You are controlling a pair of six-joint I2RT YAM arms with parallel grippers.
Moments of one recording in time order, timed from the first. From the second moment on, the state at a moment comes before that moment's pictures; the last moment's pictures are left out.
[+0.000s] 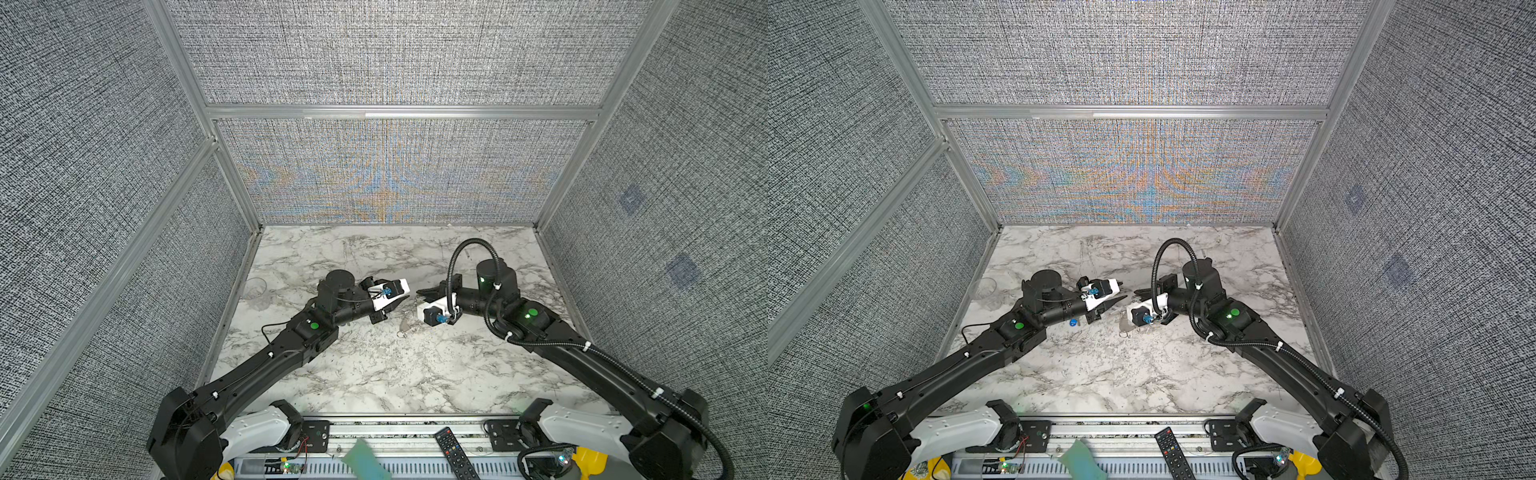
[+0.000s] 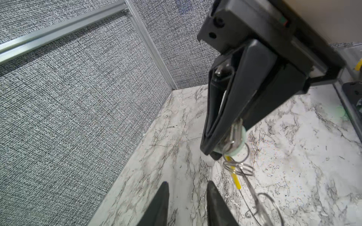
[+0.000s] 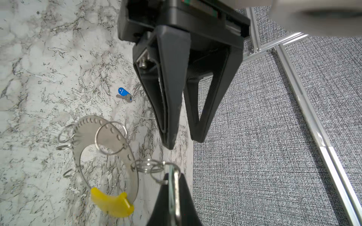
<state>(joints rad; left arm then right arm) -0.70 1.15 0.82 0.07 0.44 0.55 0.66 1.13 0.96 -0.23 -0.42 -1.26</state>
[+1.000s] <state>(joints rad) -0.70 1.20 0.75 0.23 0.68 0.41 0.69 1.12 0.93 -0.18 -0.40 -1.35</state>
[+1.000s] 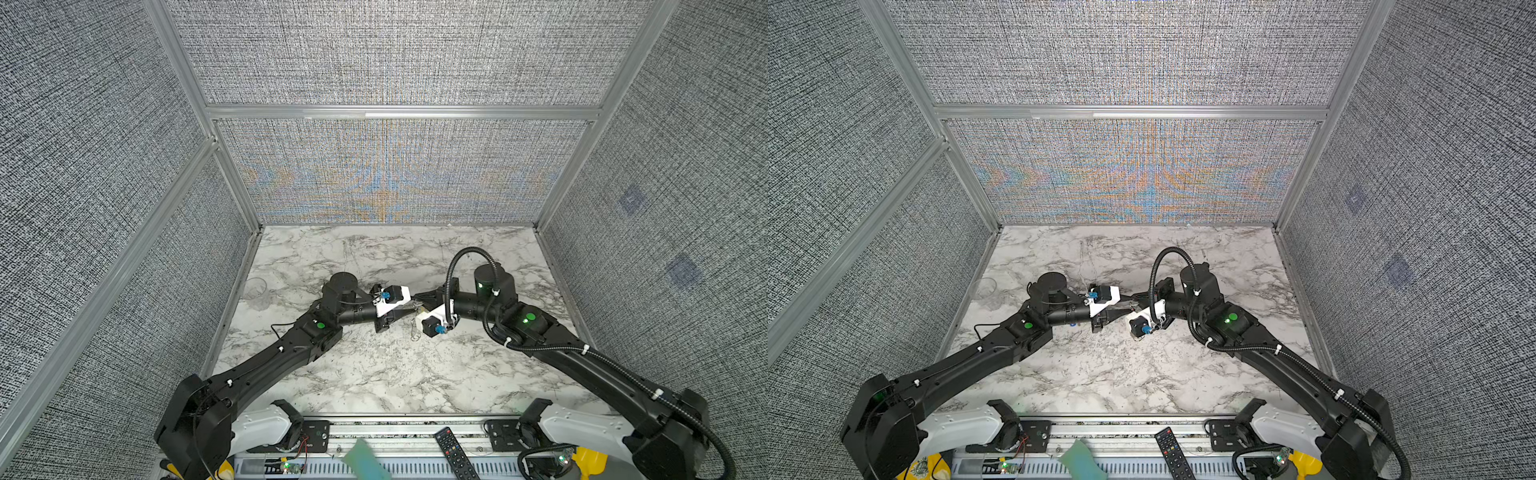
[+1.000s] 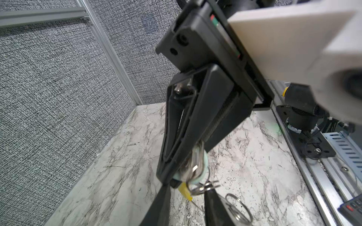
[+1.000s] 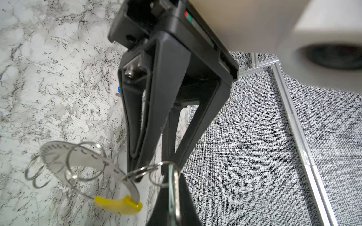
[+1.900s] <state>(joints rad) -0.70 1.19 0.72 0.29 0.68 0.36 0.69 1.11 0.89 -0.11 -0.37 -1.32</state>
